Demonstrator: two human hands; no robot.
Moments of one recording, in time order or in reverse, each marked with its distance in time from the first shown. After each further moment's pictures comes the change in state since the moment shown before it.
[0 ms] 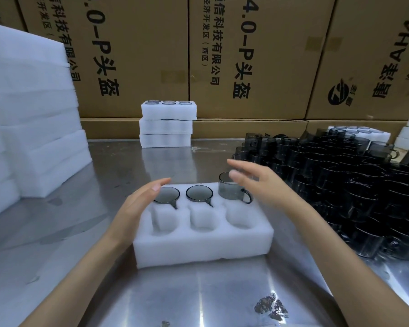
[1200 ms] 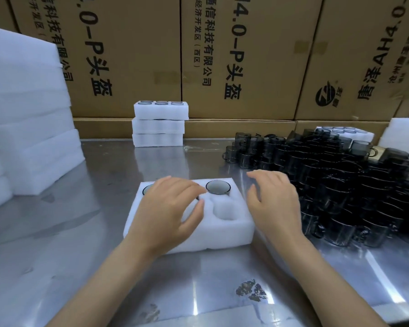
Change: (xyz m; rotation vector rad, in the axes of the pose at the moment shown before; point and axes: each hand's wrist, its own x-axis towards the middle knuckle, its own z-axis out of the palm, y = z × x) left_hand -0.019 0.033 0.065 1.007 0.066 0.713; right_hand -0.060 -0.002 0.014 -0.657 0.617 -0.022
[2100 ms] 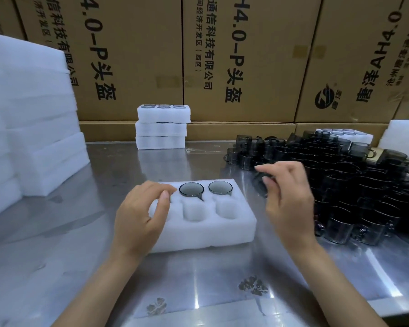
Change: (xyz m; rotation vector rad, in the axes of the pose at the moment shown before) left_hand -0.028 -0.020 -0.010 -0.264 0.256 -0.341; right_hand -0.009 -0.007 -0.029 0.327 0.363 -0.253
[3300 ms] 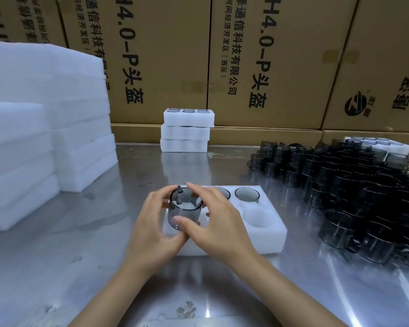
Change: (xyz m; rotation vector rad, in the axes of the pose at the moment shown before) left_hand -0.020 -0.020 -0.020 -0.191 -0.044 -0.115; right_hand -0.025 -0.096 0.084 0.356 -0.644 0.252
